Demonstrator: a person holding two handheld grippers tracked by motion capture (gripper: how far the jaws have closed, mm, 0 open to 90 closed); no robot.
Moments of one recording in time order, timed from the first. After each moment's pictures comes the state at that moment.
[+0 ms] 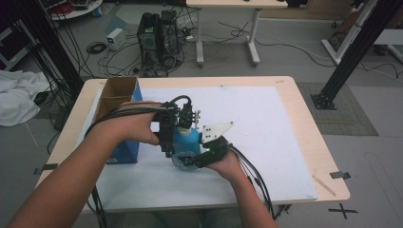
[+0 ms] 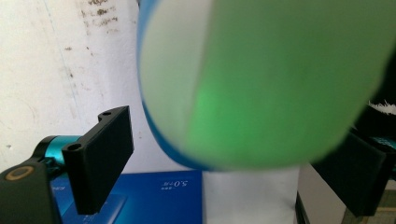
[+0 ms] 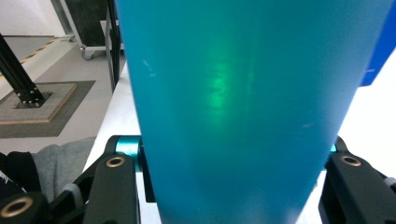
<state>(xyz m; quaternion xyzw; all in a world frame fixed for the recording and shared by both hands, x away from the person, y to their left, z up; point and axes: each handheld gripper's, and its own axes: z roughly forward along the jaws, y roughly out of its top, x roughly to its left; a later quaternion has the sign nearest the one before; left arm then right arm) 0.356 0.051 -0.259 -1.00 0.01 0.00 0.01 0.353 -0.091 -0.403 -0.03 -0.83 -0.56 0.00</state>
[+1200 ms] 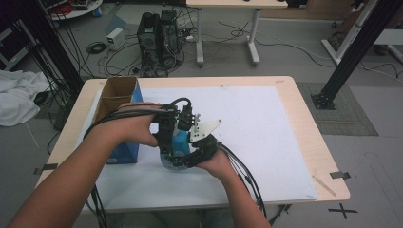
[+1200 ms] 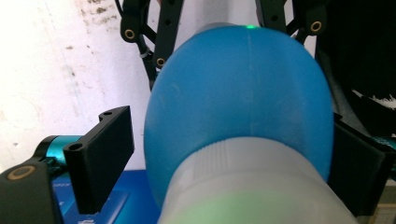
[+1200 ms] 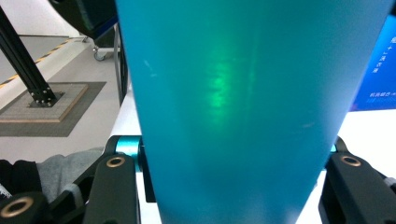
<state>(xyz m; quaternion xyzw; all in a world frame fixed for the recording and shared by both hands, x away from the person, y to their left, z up) 0.350 0.051 -0.259 -1.00 0.02 -0.02 0.02 0.352 -0.062 -0.397 -0.01 -0.83 -0.56 0.02</state>
